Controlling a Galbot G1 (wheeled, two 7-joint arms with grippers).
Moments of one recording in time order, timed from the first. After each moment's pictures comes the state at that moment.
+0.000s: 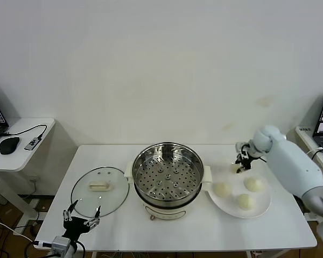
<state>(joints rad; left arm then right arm) 1.64 -1.30 -0.69 -2.00 0.02 0.17 0.11 0.03 0.91 -0.45 0.96 -0.37 -0.08 -1.26</state>
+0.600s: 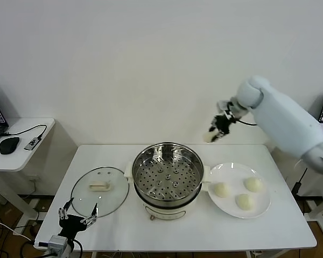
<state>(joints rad) 1.66 -1.30 -0.72 -2.04 0.03 0.18 0.09 0.35 1.14 -0.67 0.87 -0.08 0.27 -1.41</state>
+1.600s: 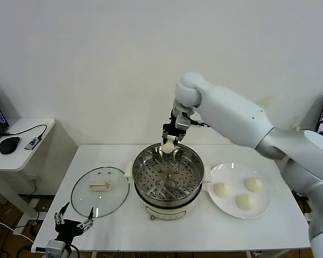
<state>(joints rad) 1.69 -1.32 -0.73 -2.05 0.05 0.20 0.08 0.34 1.30 -0.80 1.04 -0.36 0.79 -1.35</state>
